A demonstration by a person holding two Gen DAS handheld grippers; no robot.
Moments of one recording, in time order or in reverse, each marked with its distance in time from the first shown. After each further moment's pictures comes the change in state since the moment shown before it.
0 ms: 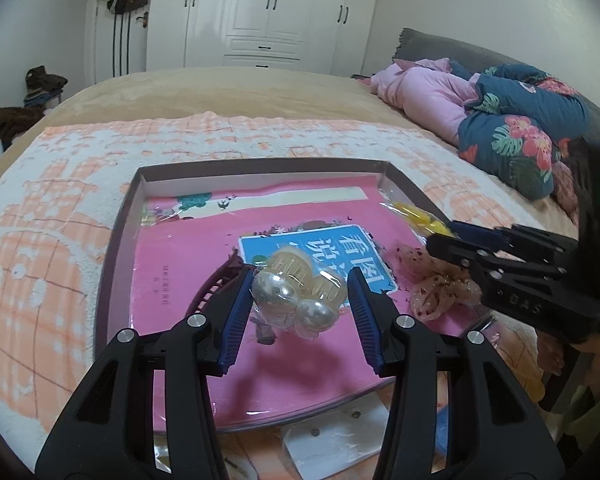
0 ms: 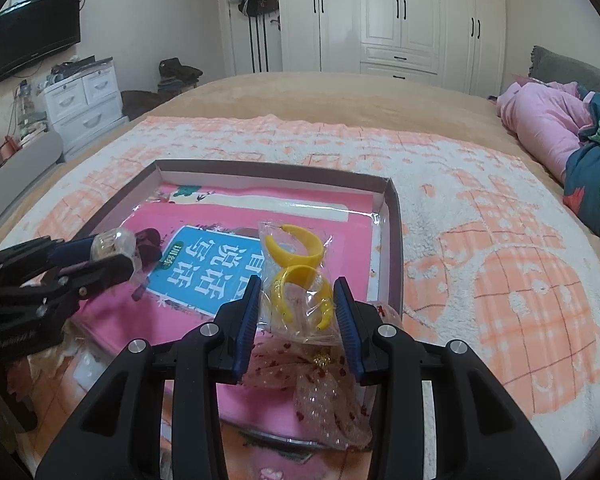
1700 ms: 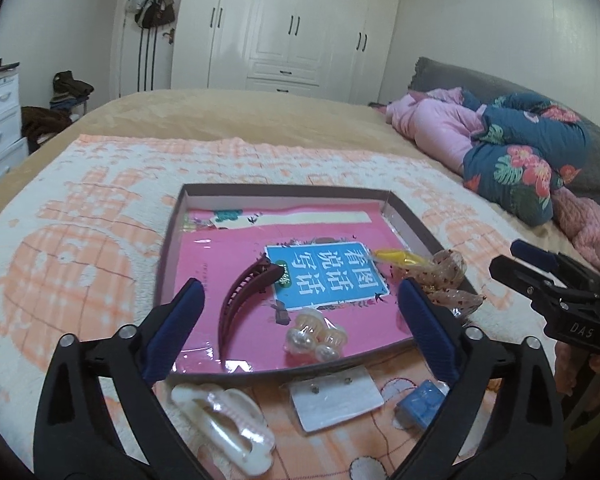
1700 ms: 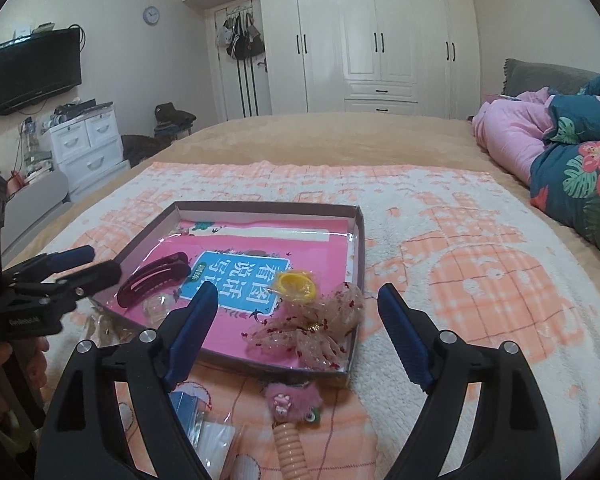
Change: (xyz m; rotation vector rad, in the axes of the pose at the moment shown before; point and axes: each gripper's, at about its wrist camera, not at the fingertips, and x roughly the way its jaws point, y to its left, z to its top) left arm -0.063 0.001 -0.008 -0.064 -0.104 0.060; right arm -0.088 -0.005 -0.026 0.066 -0.169 -0.017
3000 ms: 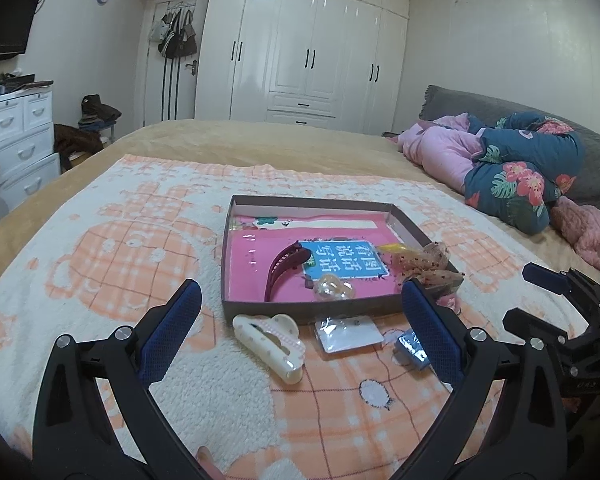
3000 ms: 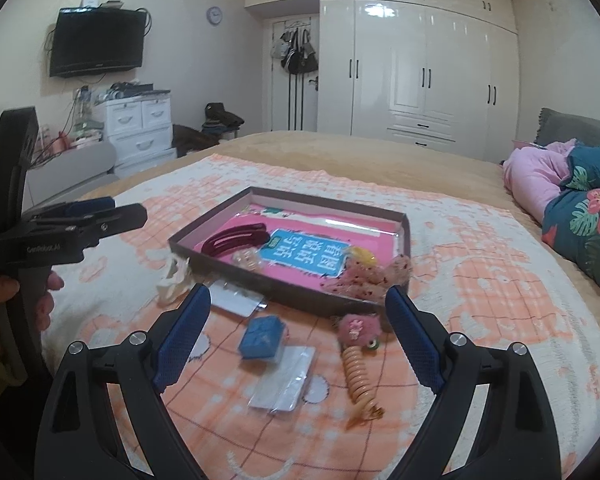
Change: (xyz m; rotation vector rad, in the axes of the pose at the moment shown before) left arm -0.090 0.005 -0.042 0.006 -0.115 0.075; right arm -0.081 0.060 -0.053 -0.187 -0.065 0.095
